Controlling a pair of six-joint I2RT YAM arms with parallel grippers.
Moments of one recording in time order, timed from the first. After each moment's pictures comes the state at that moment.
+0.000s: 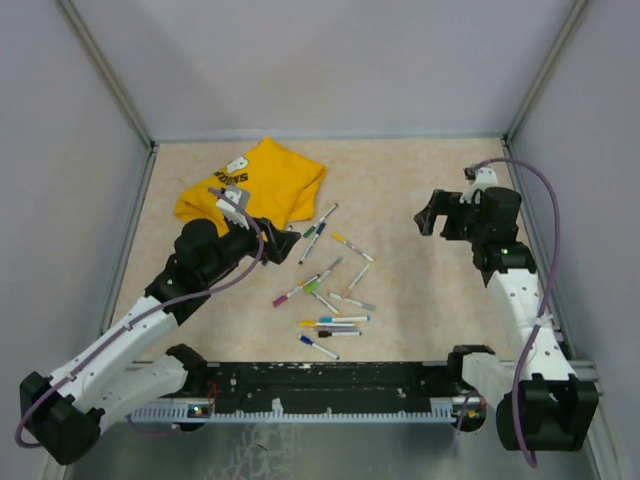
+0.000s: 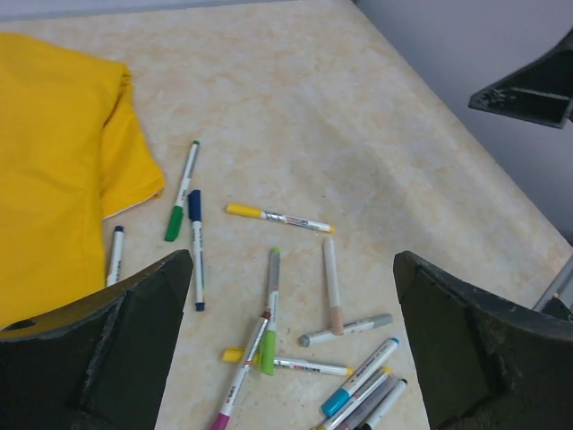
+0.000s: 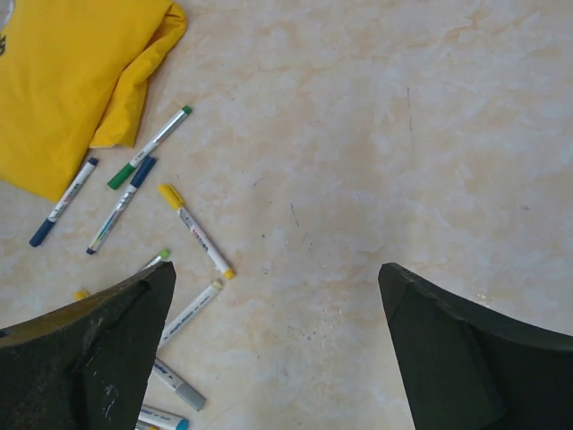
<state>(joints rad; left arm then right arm) -0.58 0.88 0.69 0.05 0.07 -0.34 -0.02 0.98 0.82 -0.33 -0.32 0.17</state>
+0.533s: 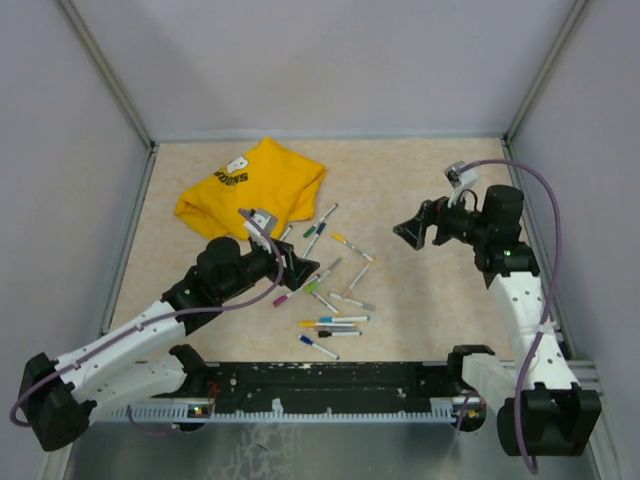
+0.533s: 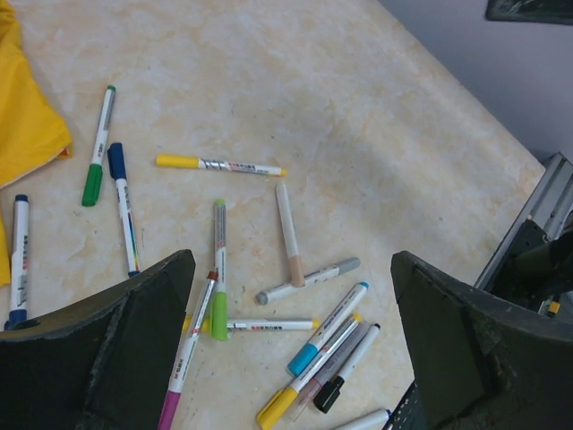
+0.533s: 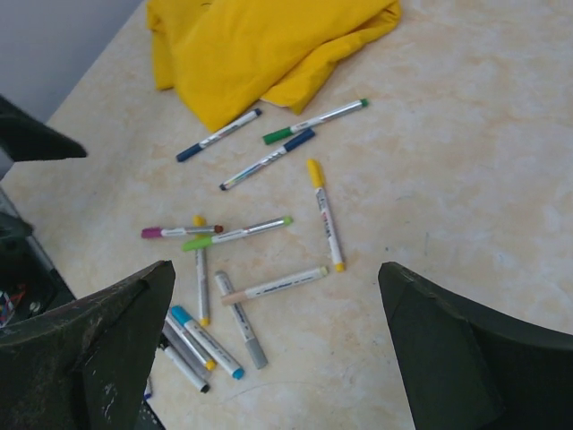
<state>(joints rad) -0.81 0.88 0.61 0.10 0.05 -0.33 0.00 0.95 0.86 -0.34 -0.72 0.08</state>
